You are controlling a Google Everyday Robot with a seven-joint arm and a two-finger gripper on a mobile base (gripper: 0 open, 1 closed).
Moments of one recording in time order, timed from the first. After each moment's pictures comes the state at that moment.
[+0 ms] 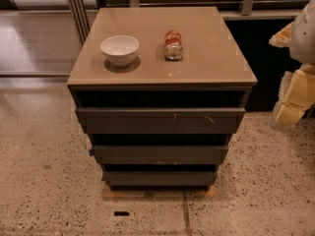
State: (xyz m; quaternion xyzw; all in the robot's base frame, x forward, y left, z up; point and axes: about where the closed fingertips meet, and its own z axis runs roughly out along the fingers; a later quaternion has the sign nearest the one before) arm 0.438 -0.217 0.976 -0.60 0.78 -0.03 0.16
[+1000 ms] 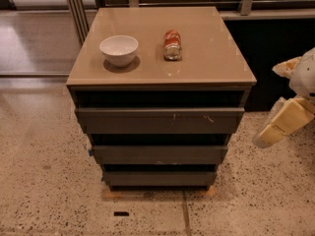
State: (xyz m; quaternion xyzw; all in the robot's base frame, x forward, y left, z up) arm 0.436 -0.220 0.926 -0.51 0.82 0.05 0.25
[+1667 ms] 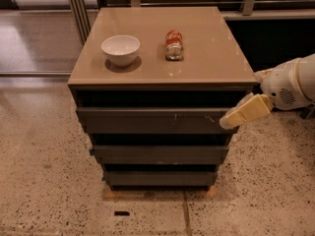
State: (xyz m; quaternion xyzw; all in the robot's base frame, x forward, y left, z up) arm 0.504 -0.207 0.875 -0.41 0.84 0.13 0.34
